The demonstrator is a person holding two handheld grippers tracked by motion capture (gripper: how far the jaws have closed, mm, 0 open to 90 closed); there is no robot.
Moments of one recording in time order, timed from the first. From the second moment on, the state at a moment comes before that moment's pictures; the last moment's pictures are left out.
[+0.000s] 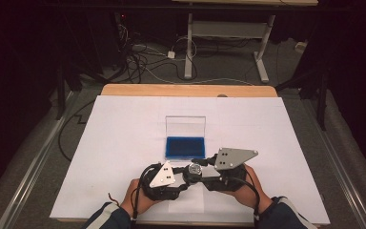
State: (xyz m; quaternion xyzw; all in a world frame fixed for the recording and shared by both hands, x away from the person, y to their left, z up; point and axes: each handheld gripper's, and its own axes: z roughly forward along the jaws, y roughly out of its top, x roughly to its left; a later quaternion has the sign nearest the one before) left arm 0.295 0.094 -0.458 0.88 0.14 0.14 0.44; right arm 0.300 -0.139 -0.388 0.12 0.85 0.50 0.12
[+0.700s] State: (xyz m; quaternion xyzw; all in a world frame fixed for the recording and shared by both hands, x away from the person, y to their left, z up) left arm 0.296 0.089 -0.464 0.87 0.14 0.11 0.45; right arm 0.298 -0.126 -0.398 0.11 0.86 0.50 0.11
